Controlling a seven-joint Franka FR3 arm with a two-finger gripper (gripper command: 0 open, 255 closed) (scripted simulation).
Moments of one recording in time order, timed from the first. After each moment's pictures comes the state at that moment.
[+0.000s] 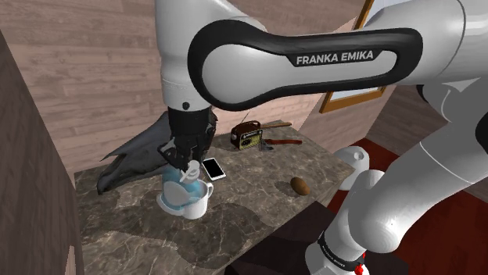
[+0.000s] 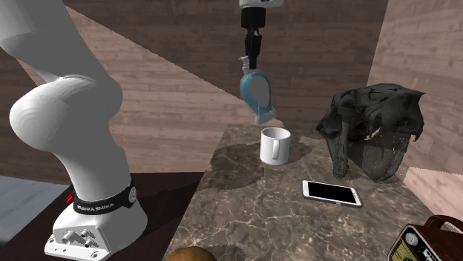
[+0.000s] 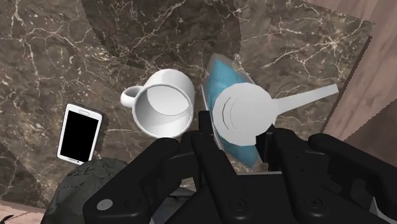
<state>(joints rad) 0.17 -0.24 0.49 -2.01 0.09 1.78 0.54</state>
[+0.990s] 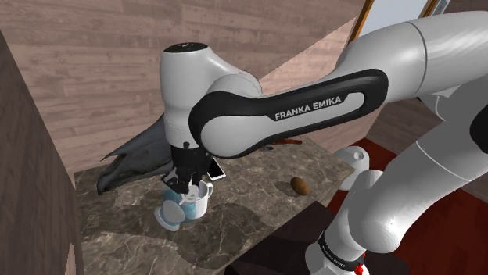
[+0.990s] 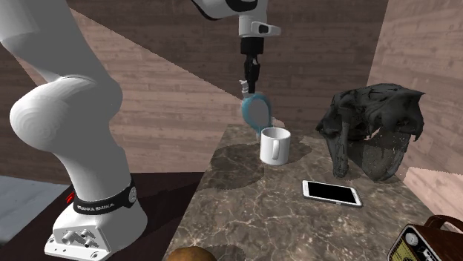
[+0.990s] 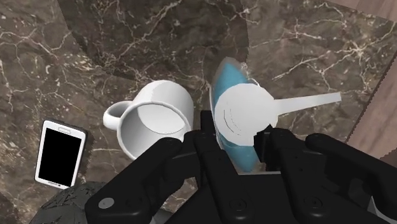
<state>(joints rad) 0.17 -0.21 0.51 -2.19 0.08 1.98 0.55</state>
